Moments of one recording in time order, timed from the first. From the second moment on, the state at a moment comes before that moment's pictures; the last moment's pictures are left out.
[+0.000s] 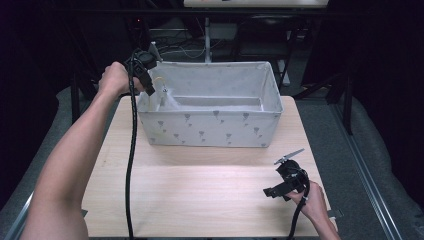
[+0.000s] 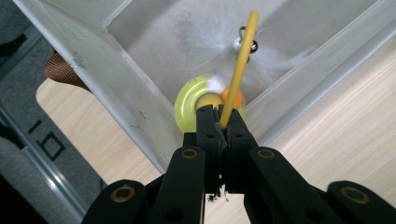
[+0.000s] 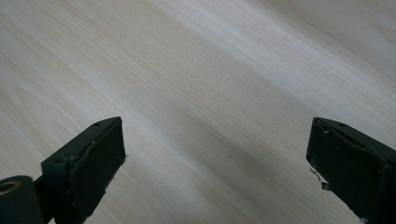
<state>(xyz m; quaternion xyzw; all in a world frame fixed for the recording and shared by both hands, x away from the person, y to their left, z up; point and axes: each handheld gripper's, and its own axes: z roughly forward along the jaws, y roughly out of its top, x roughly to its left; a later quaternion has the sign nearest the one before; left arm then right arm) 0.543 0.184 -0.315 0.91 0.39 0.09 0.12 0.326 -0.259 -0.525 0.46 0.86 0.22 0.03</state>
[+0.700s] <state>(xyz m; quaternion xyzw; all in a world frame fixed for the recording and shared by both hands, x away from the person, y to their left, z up) 0.541 0.188 -0.352 0.92 0.38 0.07 0.06 0.326 -0.259 -0.526 0.46 0.86 0.22 0.03</state>
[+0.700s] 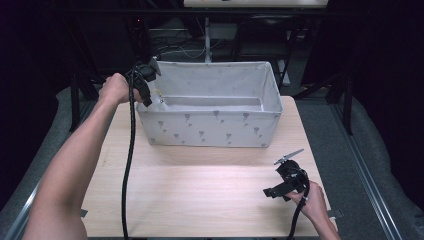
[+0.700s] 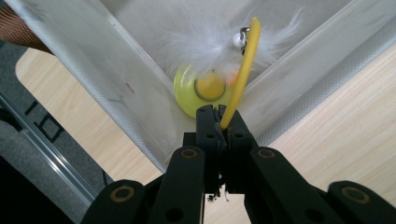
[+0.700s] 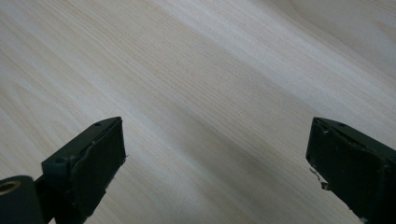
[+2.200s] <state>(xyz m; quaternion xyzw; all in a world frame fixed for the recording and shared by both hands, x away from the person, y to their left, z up) 0.451 0.203 -0.282 0.90 0.39 0.13 0.17 0.326 -0.260 -0.525 0.46 0.86 0.22 0.03</state>
